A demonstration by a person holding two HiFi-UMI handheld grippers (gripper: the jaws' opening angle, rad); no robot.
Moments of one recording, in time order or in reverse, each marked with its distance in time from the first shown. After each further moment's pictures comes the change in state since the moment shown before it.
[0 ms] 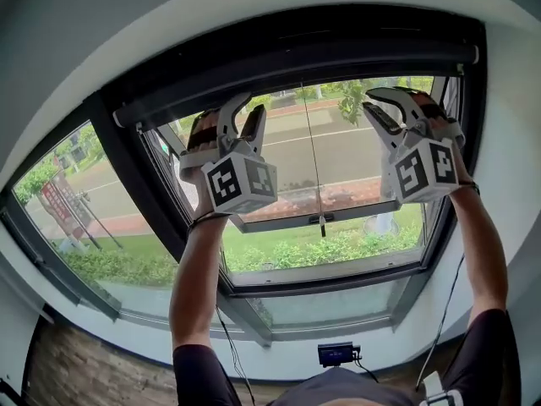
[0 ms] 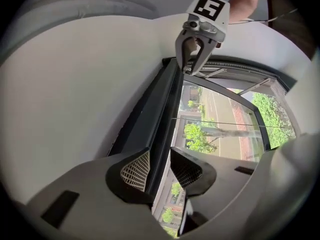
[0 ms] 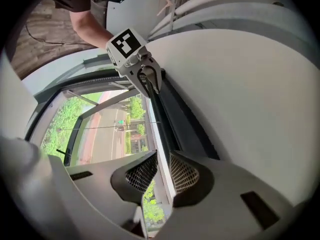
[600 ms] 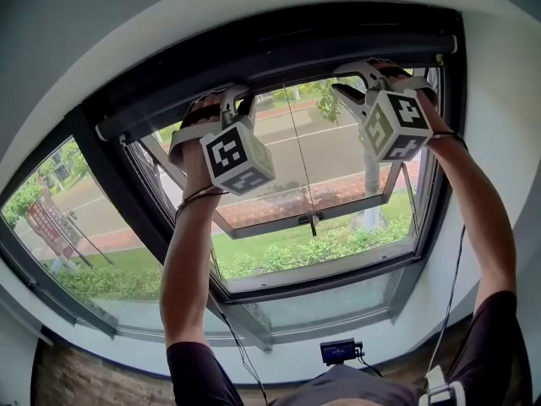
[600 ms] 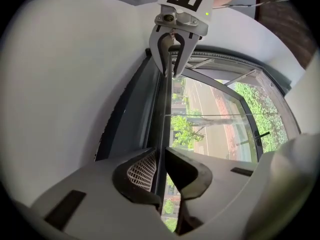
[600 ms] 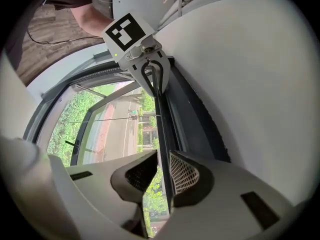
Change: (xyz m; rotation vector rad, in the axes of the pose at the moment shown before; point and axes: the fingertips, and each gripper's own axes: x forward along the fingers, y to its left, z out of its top) left arm 0.038 -0.007 0.003 0.129 0.076 -0.158; right arm 0.046 -0.012 0.001 -0.069 0.078 0.152
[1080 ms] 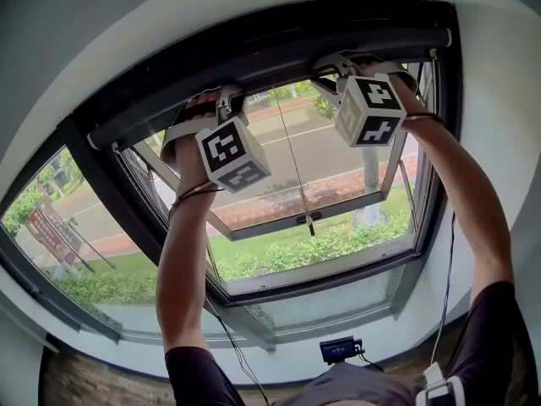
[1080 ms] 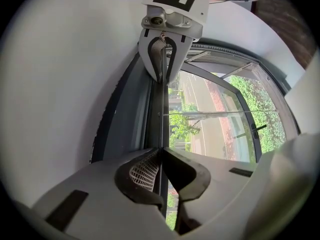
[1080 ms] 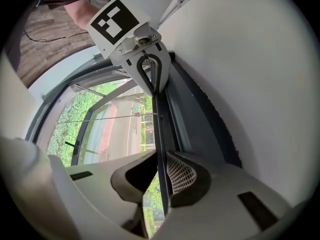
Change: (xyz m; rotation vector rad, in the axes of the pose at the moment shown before) left arm 0.013 -0.004 0.000 0.064 0.067 -0.055; right arm 0.030 -0.005 0.006 0.008 0.011 0.038
